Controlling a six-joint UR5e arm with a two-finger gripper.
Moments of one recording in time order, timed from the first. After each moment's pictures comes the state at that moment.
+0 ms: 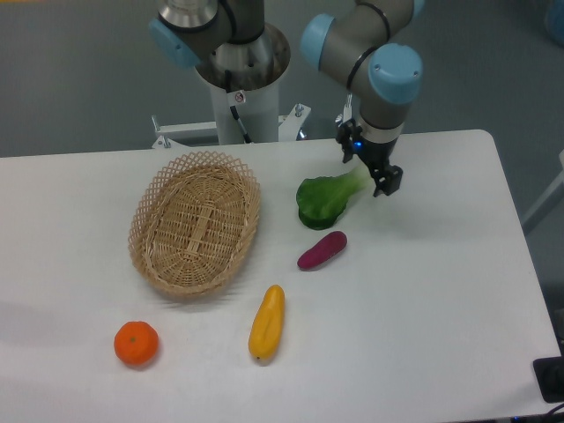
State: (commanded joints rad) arm 2.77 -1.74 -1.93 -0.98 1.56 1.77
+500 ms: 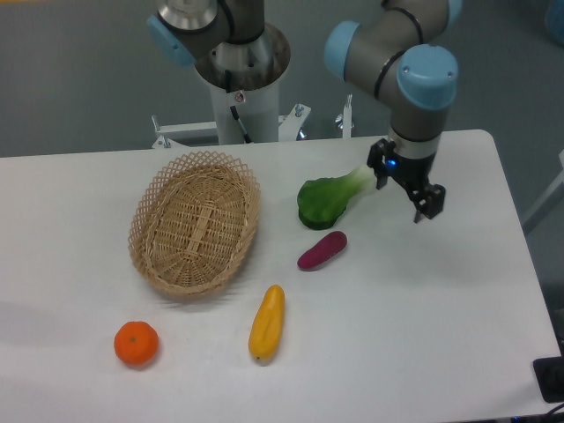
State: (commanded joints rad) arm 2.72 -1.86 -1.70 -0.98 1.56 1.60
